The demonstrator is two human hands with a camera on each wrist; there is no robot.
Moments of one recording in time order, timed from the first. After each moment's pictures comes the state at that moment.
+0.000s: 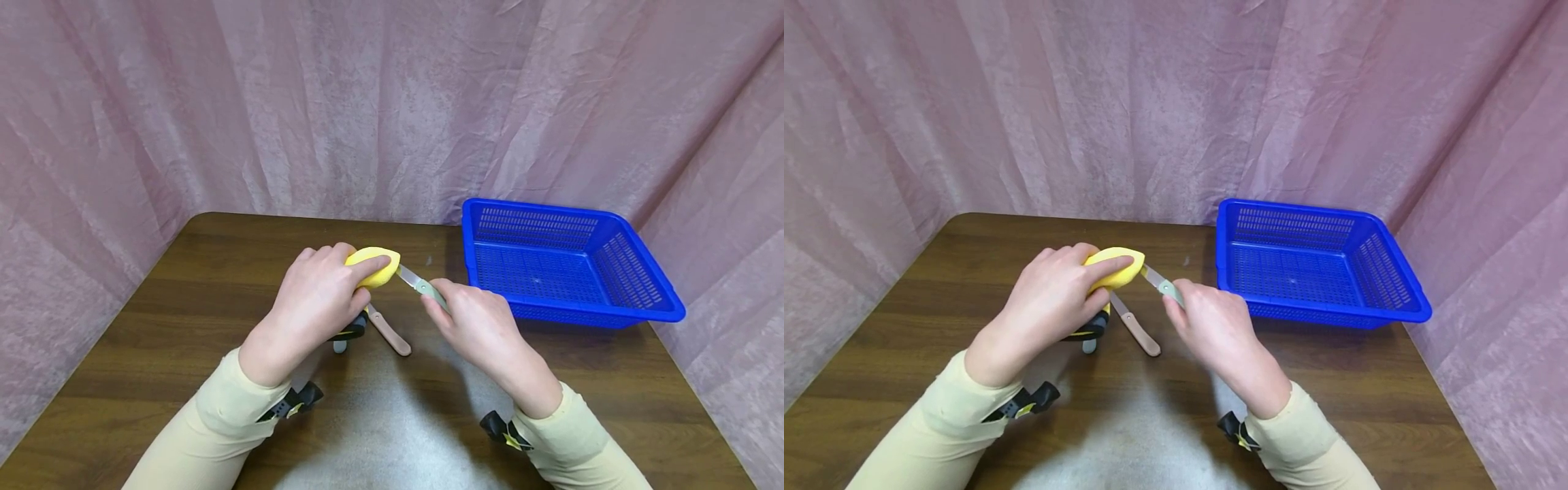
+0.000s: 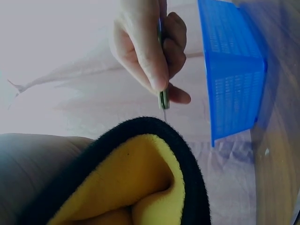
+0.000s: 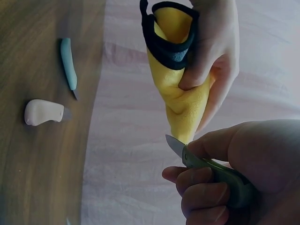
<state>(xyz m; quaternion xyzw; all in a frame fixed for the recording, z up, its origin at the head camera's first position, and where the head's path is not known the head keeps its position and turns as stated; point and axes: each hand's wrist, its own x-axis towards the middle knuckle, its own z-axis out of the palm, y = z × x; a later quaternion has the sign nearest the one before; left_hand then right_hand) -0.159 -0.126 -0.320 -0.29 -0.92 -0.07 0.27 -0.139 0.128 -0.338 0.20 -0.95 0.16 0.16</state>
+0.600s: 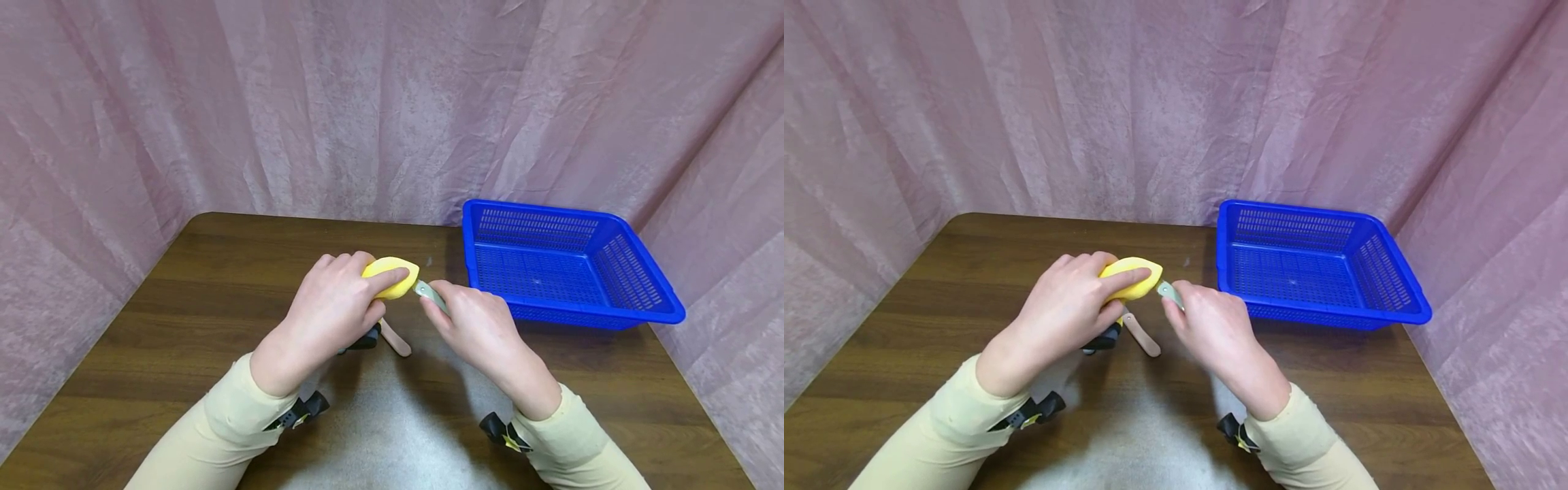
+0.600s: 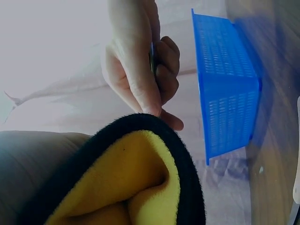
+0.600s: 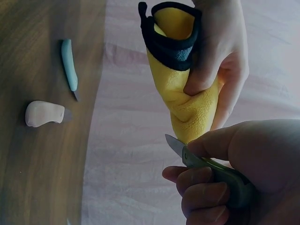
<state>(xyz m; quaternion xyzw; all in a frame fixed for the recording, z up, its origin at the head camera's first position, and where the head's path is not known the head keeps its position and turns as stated) -0.150 -0.111 -0.325 -0.33 -0.90 -0.07 0.28 -0.139 0.126 -0.339 0.20 -0.95 0.16 0.15</state>
